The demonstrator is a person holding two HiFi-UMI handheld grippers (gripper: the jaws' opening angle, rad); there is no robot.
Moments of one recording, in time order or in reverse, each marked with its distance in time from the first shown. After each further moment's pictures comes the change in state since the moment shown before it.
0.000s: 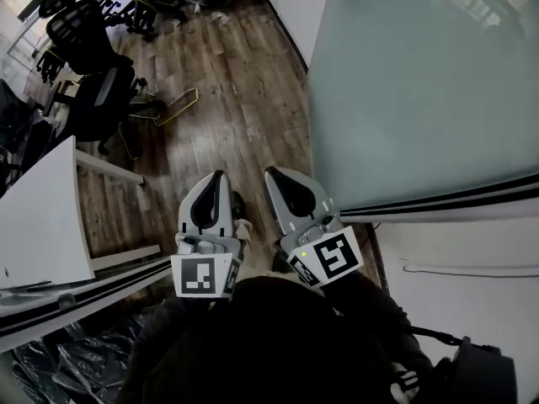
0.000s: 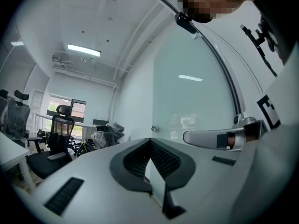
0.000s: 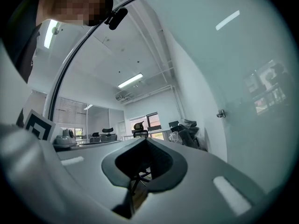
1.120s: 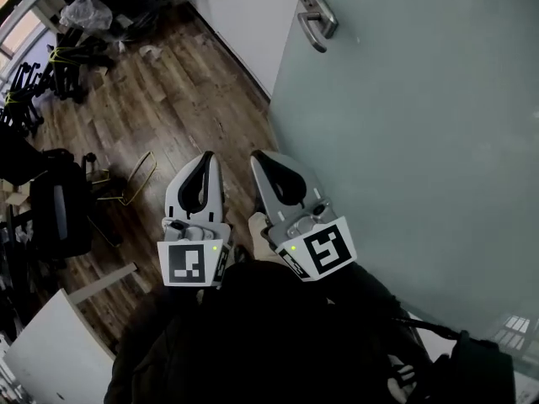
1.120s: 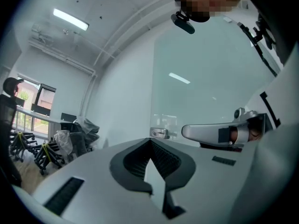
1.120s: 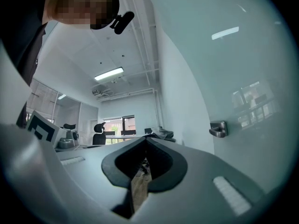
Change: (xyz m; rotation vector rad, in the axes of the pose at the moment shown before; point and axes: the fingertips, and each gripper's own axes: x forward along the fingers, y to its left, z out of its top) left arm 0.491 0.075 -0.008 -0.009 0.015 -0.330; right arm 0.314 -0.345 0.041 -0.066 -0.047 -0.277
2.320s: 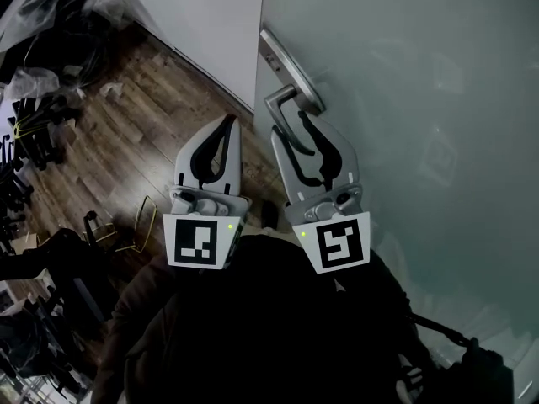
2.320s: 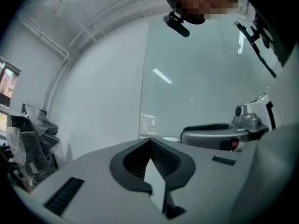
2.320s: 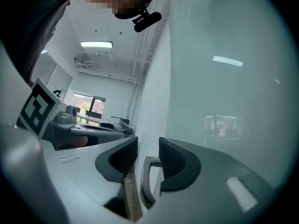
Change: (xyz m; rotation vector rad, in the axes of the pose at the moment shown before) left arm 0.317 -0.003 -0.004 0.037 0.049 -0.364; right arm 0.142 -0.258 0.029 -0.288 0.080 -0.372
